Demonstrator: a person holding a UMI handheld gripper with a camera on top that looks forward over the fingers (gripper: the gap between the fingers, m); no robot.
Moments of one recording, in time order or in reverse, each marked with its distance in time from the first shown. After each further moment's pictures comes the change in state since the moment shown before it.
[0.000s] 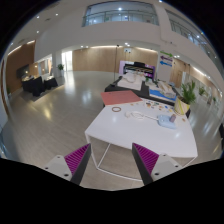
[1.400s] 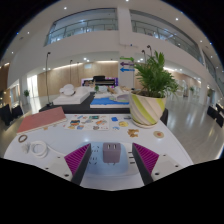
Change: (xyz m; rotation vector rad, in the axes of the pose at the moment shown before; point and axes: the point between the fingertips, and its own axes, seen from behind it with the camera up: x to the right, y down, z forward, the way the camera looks) arm 0.465 -0.049 0.345 0.218 0.297 0.214
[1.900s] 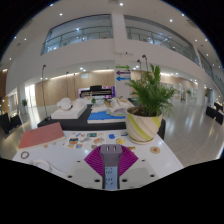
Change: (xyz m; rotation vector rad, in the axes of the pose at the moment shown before) arm 0.012 -0.070 -0.002 0.094 0.021 0.046
